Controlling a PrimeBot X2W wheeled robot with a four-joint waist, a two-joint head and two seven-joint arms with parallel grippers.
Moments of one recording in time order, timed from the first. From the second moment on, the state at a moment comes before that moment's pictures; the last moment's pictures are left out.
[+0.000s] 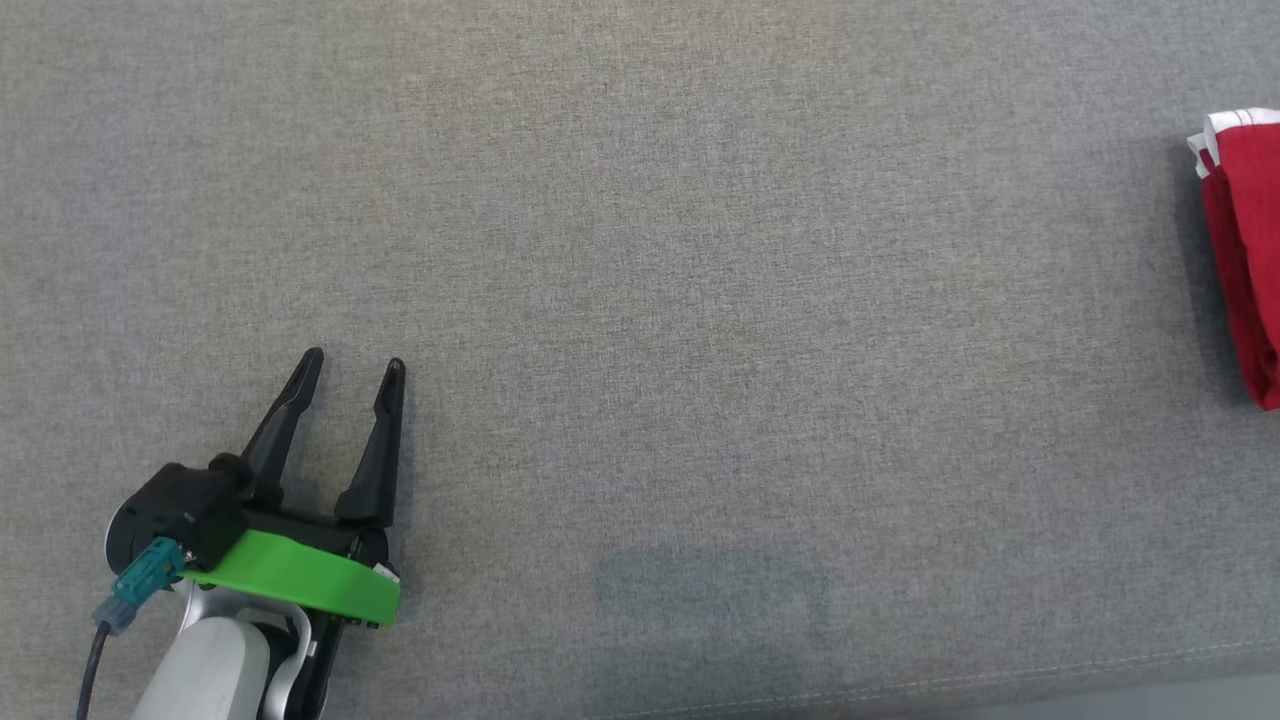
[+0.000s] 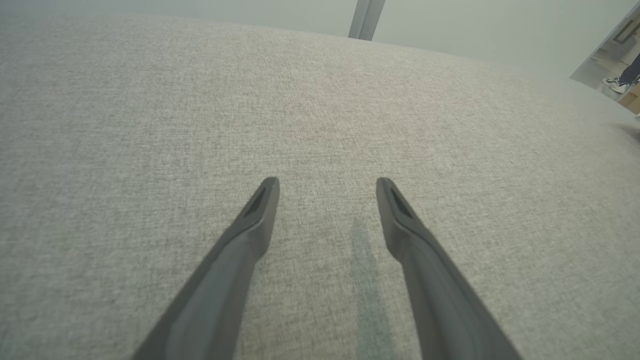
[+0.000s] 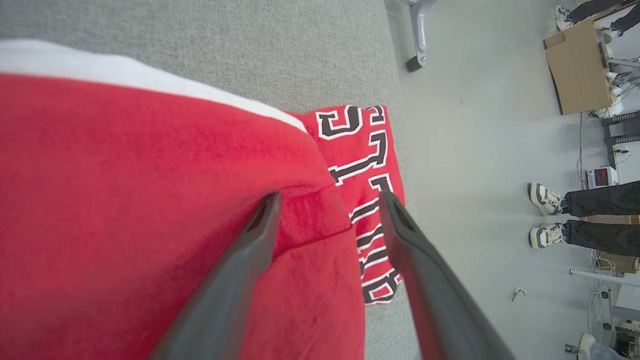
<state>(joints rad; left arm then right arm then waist) -0.19 0.29 -0.27 0.11 -0.48 -0.12 -0.23 -0.57 -0.62 -0.21 0.26 0.03 0.13 0.77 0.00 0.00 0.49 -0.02</state>
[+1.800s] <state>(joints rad) 0.08 0.21 -0.10 0.24 -0.44 -0.12 -0.26 -0.03 -0.06 -0.14 0.29 -0.02 0.13 -0.26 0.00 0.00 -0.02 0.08</state>
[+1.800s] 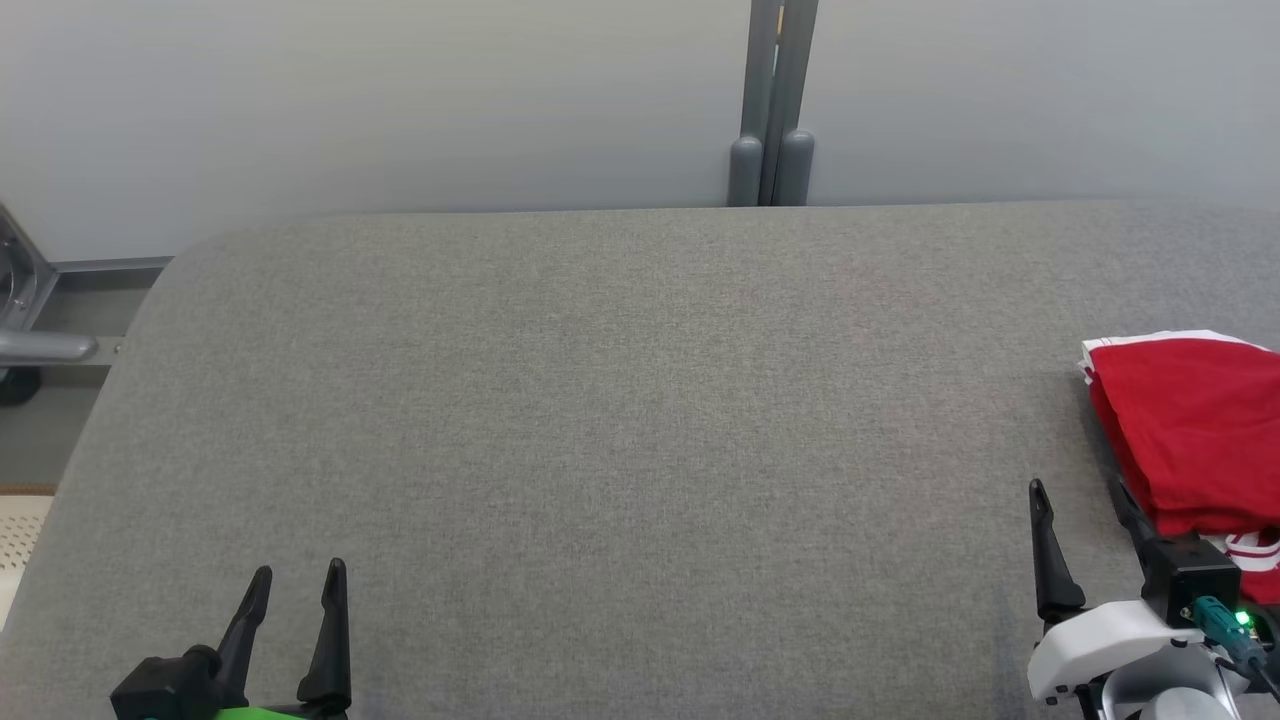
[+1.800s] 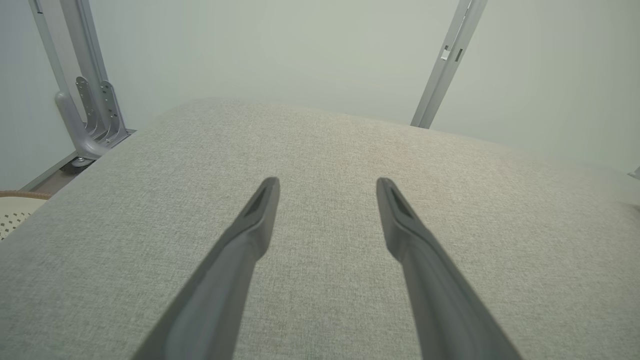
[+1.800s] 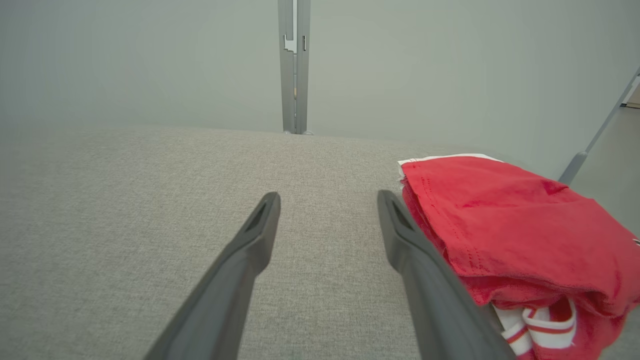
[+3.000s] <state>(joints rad) 0.09 0.20 -0.11 0.25 -0.44 -0.13 -0.26 -0.02 -0.04 -0.17 0.33 -0.04 0.13 -0.26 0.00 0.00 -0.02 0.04</state>
